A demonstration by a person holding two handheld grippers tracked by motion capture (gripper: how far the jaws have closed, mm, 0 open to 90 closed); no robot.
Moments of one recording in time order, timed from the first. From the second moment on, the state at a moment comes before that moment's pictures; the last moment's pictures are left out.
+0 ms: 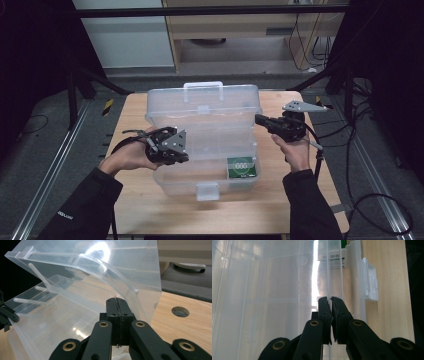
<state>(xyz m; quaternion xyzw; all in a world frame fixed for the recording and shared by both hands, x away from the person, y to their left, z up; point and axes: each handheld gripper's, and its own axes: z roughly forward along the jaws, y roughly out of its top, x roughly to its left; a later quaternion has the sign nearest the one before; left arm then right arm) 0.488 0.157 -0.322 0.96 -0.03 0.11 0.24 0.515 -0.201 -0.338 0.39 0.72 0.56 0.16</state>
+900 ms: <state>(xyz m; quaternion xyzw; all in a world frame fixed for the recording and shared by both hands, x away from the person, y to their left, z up) 0.482 0.149 -0.324 0.93 0.04 0.10 0.36 0.504 -0.203 -0.342 0.37 0.73 0.56 0.15</state>
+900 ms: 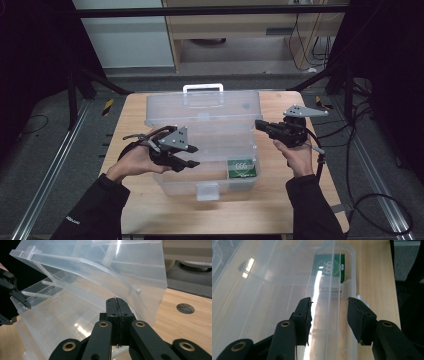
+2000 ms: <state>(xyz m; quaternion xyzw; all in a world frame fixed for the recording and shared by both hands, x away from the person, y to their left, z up) 0.462 0.184 -0.342 0.82 0.22 0.14 0.51 0.495 -0.206 -0.348 0.37 0.73 0.56 0.15</state>
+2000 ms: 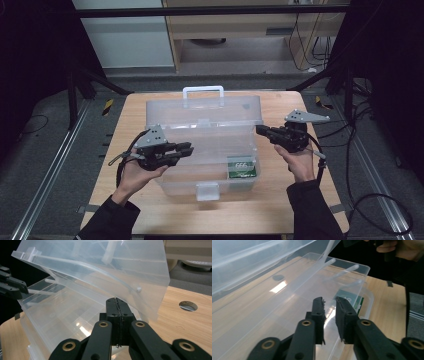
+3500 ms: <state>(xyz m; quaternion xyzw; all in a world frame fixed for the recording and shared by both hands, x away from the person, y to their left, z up) 0.459 0.265 -0.353 0.79 0.32 0.18 0.49 0.486 -0.201 -0.362 0.36 0.75 0.54 0.14</state>
